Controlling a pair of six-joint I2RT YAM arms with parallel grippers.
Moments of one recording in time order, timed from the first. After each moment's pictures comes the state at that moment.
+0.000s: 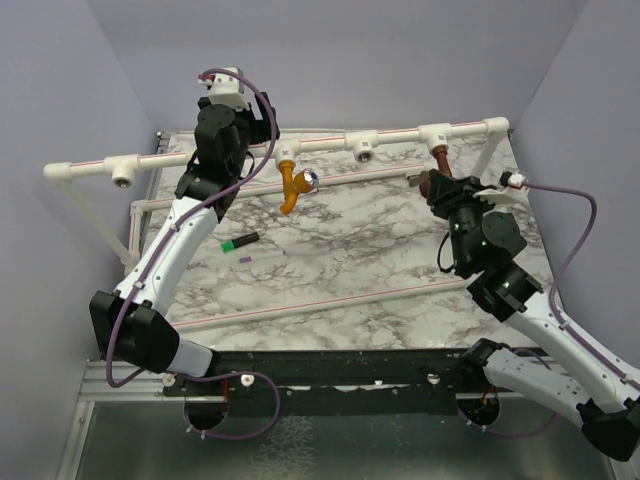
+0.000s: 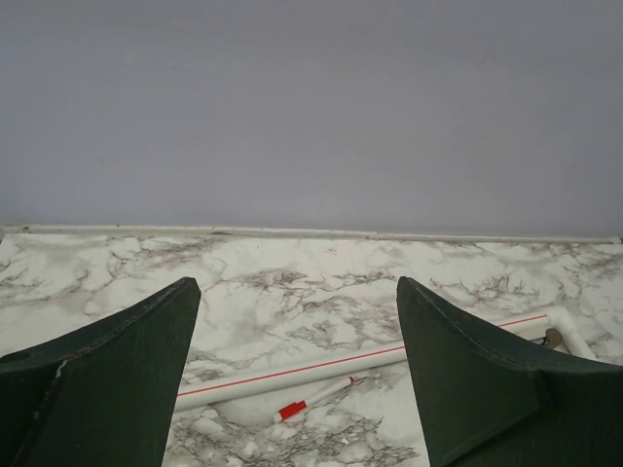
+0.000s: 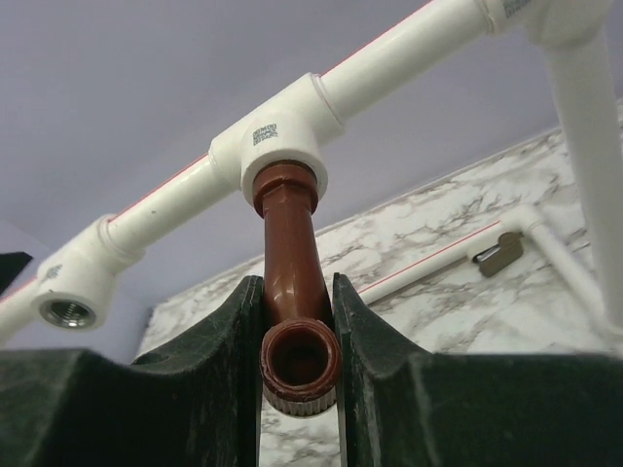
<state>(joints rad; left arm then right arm) -0.34 1.44 1.41 -0.02 -0.21 -0.20 0.68 0.84 0.83 0.19 0.68 0.41</state>
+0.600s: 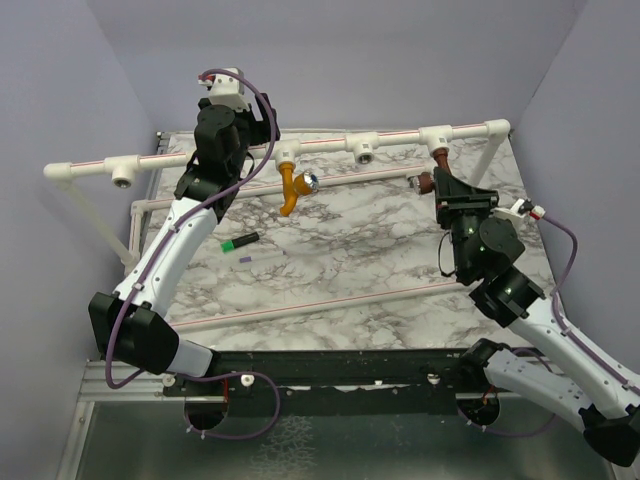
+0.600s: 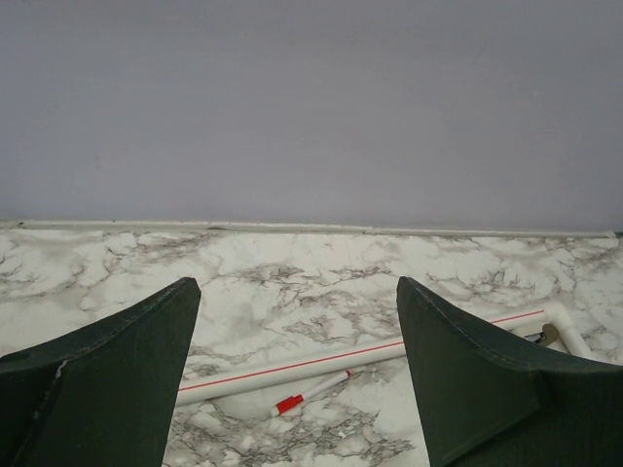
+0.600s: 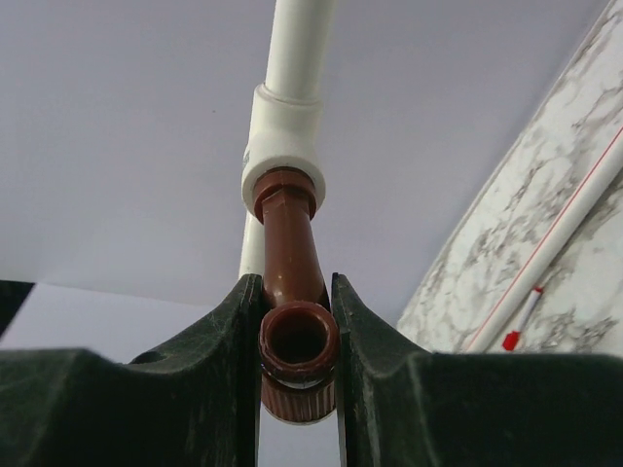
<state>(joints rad) -0.34 1.44 1.41 -0.03 -0.20 -0.20 0.68 0.79 0.79 0.11 0.74 1.23</state>
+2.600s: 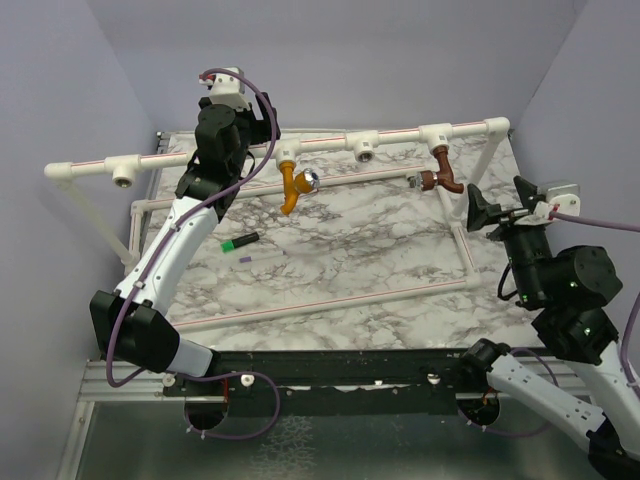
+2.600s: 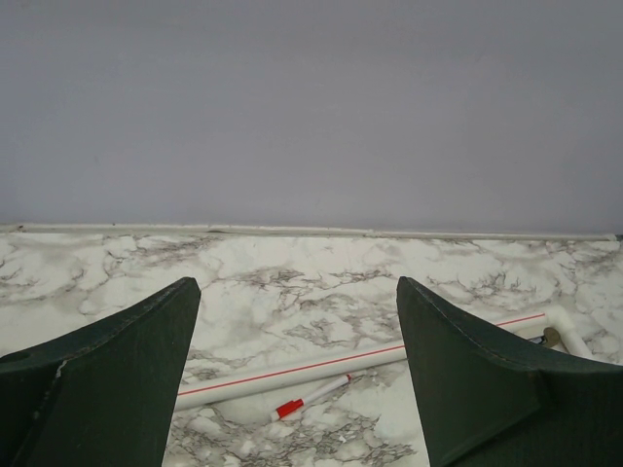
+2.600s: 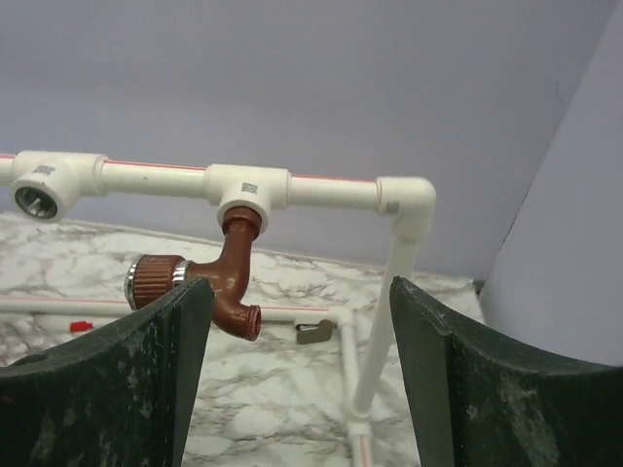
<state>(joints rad) -0.34 1.45 1.41 -0.03 -0.20 -0.20 0.68 0.57 0.98 -0.12 0.56 -0.20</state>
